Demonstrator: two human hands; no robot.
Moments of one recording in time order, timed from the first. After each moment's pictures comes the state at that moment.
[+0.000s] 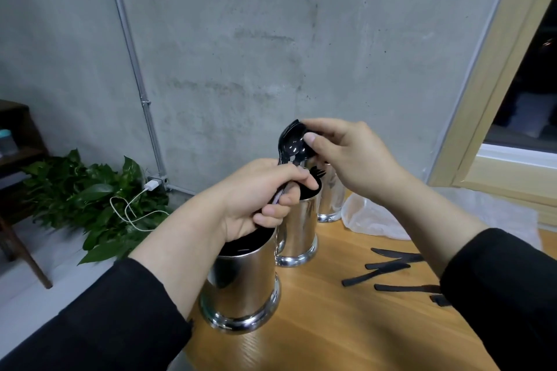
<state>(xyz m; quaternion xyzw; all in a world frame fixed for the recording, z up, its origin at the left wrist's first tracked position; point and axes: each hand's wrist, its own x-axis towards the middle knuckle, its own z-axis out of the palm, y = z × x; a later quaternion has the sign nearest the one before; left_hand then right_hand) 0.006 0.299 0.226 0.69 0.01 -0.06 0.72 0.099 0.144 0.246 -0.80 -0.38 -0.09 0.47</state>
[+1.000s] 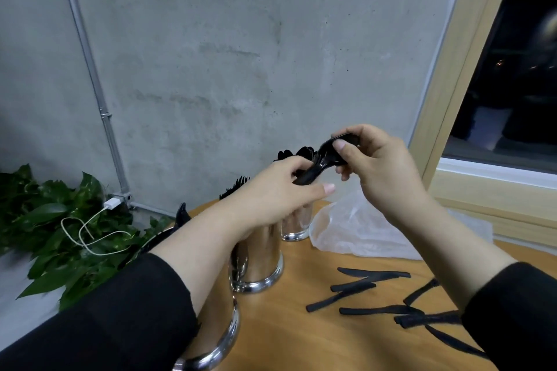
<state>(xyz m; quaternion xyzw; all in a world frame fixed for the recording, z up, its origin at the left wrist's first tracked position) 0.072 0.240 0.235 0.87 -0.06 0.06 0.49 0.135 0.068 0.247 -0.74 -0.29 -0.15 0.59</state>
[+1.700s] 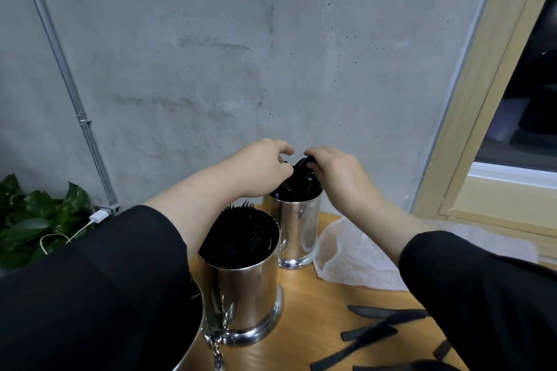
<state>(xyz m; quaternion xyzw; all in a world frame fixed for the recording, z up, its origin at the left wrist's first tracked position) 0.196 0.282 0.252 0.96 0.02 0.06 0.26 0.294 0.119 0.189 -0.87 -0.36 -0.25 0.22</state>
